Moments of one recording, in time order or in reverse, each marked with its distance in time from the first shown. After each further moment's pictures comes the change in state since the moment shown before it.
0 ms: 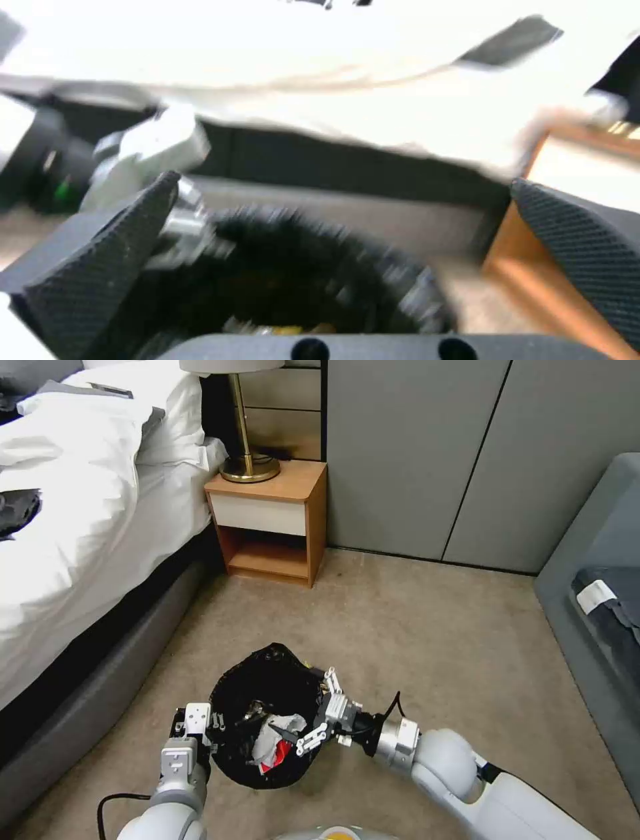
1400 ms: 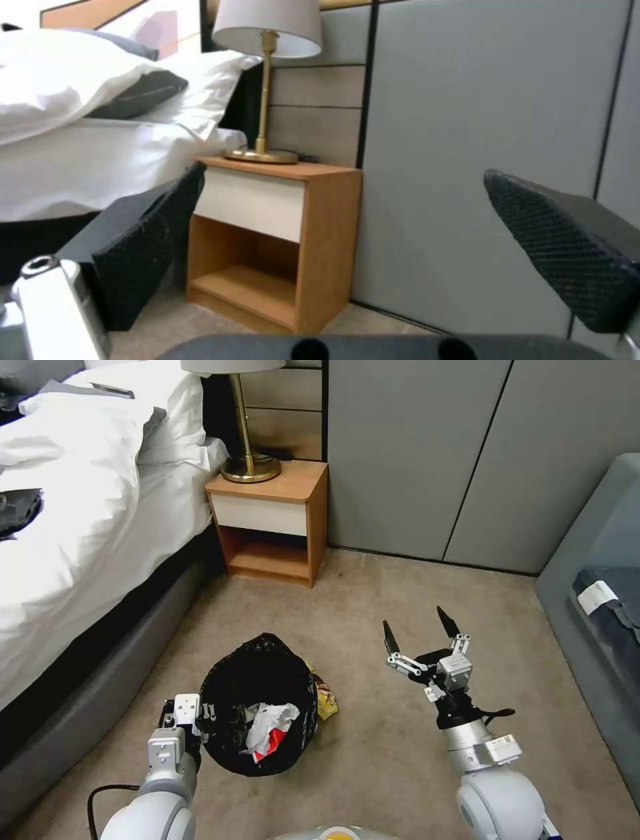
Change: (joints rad) left arm -0.035 0.023 -0.046 -0.002 -0.069 0.009 -0.001; right arm -0.432 0.297 0.476 0.148 -0.193 0.111 0.410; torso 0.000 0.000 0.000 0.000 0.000
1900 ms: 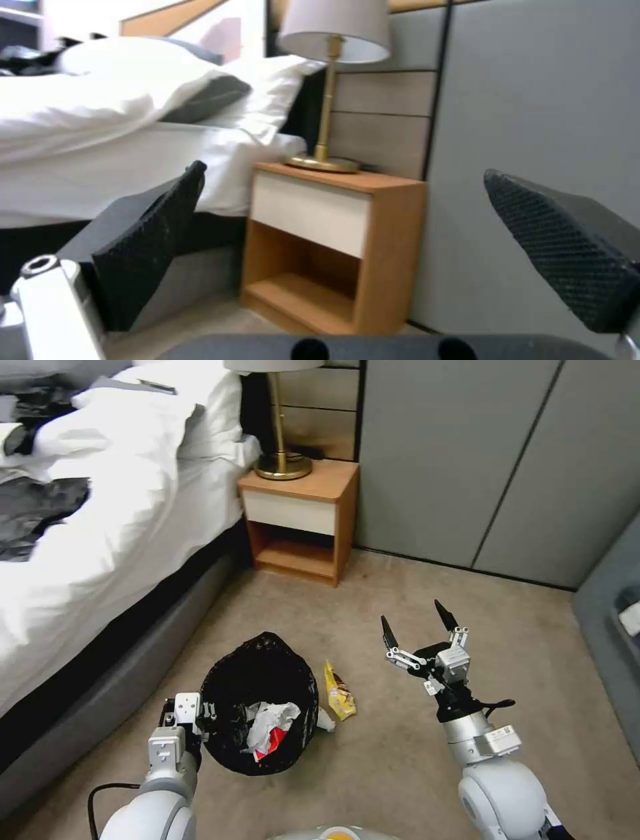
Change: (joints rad) left arm 0.001 0.003 0.000 -0.002 -0.001 0.001 0.000; right arm 0.027 -0.029 -0.005 0.007 0.005 -0.027 -0.002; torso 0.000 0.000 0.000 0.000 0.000
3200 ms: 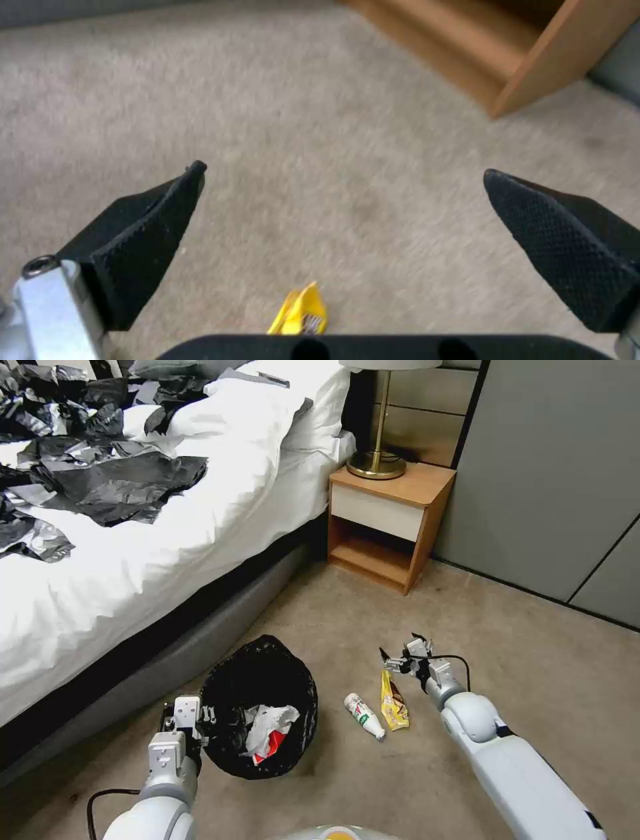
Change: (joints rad) left arm 0.019 -0.017 0.000 0.005 0.022 -0.015 -0.001; right arm 0.520 -0.052 -0.191 -0.791 0.083 -0.400 -0.109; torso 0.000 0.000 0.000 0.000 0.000
